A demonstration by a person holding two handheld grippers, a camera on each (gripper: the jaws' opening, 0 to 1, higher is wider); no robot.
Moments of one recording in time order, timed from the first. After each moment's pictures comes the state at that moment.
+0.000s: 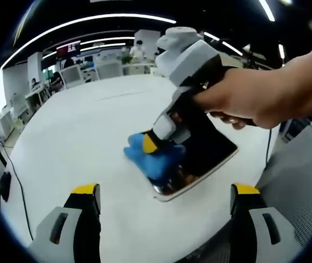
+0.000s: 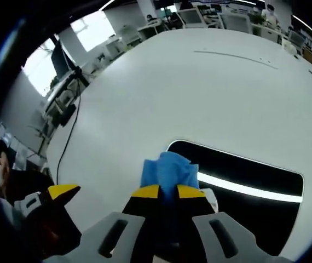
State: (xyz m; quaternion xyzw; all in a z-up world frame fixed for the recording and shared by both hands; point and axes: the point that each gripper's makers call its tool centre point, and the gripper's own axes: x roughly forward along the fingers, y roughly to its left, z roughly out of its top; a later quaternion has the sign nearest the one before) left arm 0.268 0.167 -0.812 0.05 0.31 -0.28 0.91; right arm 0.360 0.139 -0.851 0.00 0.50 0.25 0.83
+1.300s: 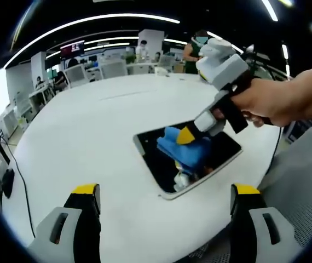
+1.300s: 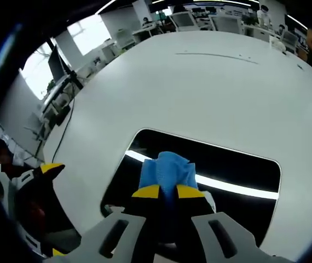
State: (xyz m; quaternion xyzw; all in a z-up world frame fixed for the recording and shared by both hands) left arm 0.268 0.175 -0.813 0.05 0.31 -0.26 0.91; right arm 0.352 0.075 -0.850 0.00 0.49 0.23 0.84
